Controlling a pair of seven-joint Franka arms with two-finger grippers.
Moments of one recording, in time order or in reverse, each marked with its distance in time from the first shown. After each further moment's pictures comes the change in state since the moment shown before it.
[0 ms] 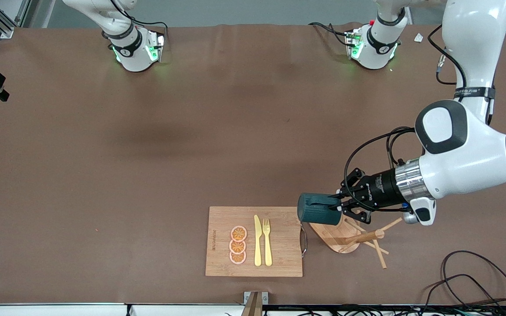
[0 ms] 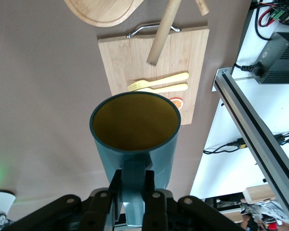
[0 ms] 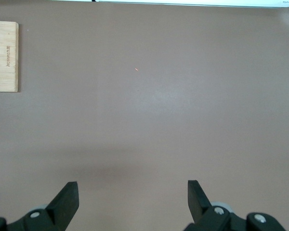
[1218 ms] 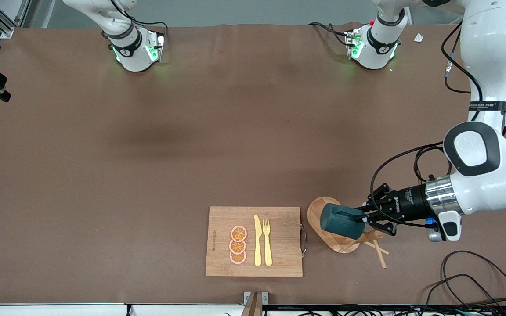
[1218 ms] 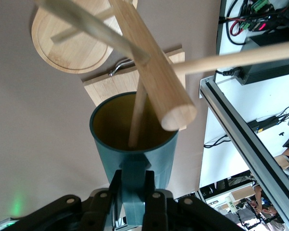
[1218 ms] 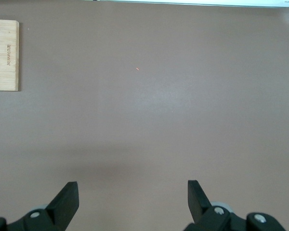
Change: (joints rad) left arm 0.128 0.056 -0.002 -0.001 -0.082 -0.035 0.343; right arm 0.000 0.003 0.005 0.000 0.000 -0.001 0.000
